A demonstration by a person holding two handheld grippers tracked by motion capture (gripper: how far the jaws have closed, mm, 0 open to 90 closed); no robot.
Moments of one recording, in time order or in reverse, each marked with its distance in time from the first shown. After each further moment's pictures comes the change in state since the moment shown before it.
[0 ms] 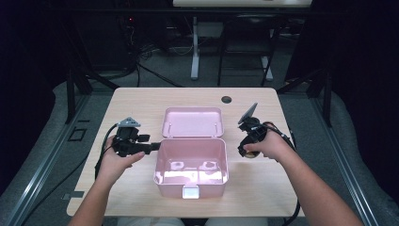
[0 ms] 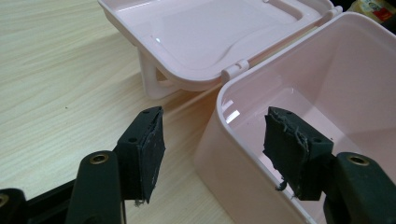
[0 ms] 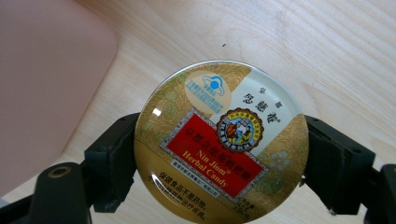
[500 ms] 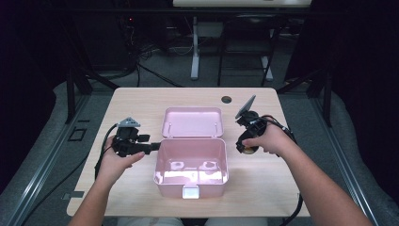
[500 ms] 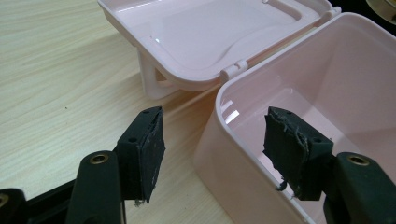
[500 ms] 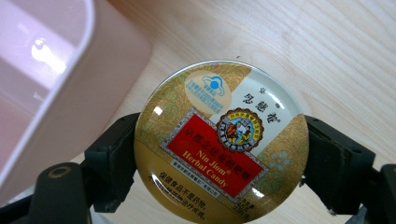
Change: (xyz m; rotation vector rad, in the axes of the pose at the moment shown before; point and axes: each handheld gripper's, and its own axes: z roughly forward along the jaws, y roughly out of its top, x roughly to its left) left arm 0.000 0.000 -0.001 -0.004 -0.001 0.001; right arm 0.012 0.007 -0.035 -0.008 0.026 -0.046
